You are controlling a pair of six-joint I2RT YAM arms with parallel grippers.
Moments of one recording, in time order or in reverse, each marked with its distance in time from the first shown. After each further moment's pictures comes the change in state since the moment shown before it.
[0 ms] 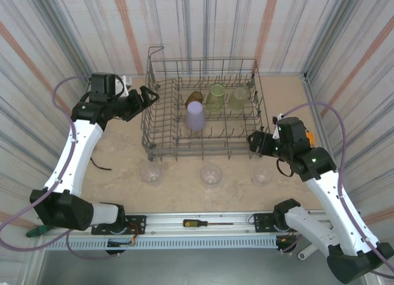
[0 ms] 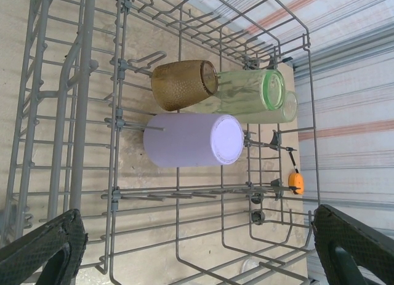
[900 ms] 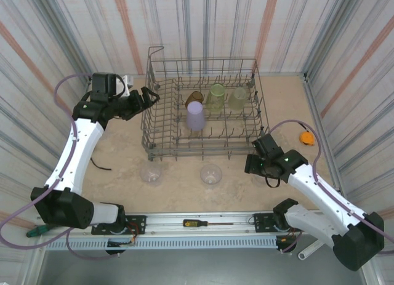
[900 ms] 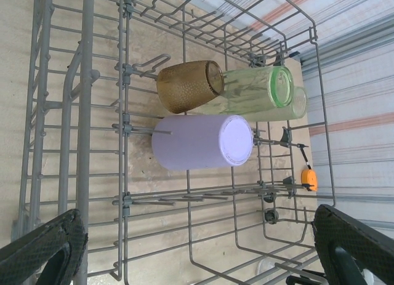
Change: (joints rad) left arm 0.000 0.011 -0.002 0.001 -0.011 0.062; right arm 0.169 0.114 -0.268 0.000 0.106 0.177
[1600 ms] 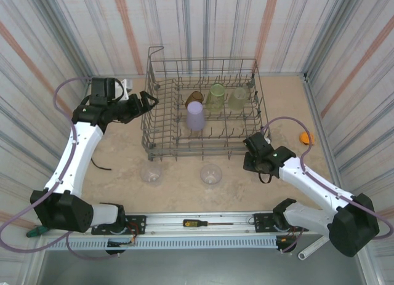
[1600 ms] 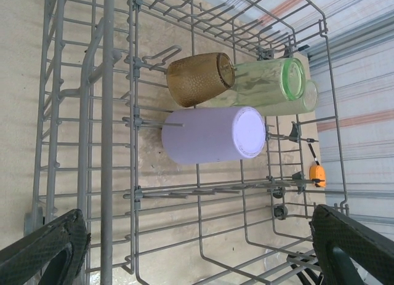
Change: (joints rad) left arm 0.020 -0.031 -0.057 0.010 0.004 0.028; right arm 0.041 0.140 -0.015 0.140 0.085 0.027
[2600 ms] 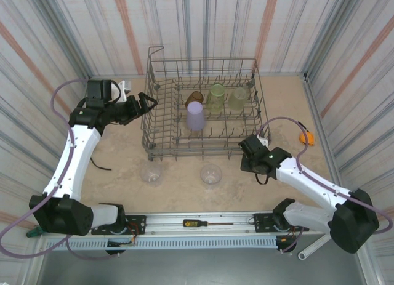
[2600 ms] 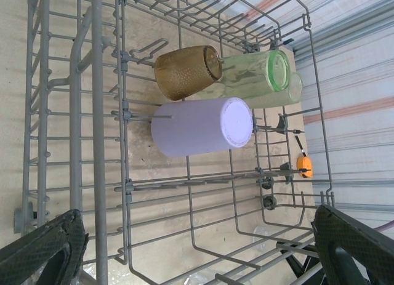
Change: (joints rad) left arm 0.024 -0.032 -0.022 -0.003 0.072 0.015; right arm 0.061 0.008 -0.011 0.011 0.060 0.048
